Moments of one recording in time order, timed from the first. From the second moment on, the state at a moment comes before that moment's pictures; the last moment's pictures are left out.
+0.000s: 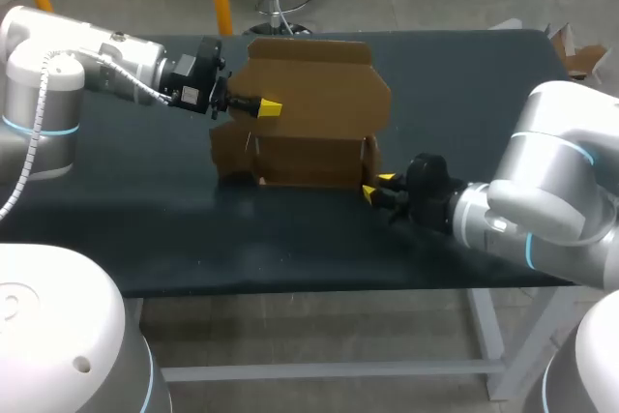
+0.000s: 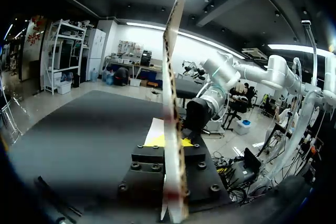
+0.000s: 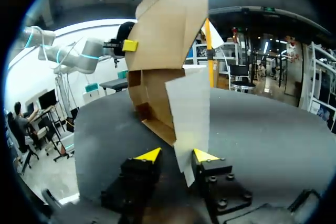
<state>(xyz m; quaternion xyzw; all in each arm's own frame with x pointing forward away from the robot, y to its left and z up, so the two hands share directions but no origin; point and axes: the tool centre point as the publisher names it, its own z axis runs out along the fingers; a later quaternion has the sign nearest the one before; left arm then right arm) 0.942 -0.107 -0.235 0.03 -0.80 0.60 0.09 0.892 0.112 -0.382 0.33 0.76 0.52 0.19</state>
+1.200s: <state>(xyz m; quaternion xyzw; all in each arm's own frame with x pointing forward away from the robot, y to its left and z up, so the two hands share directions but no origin) 0.942 -0.108 -0.235 0.03 -0.80 0.60 0.09 0.850 0.127 -0.374 0.32 0.77 0.50 0.22</state>
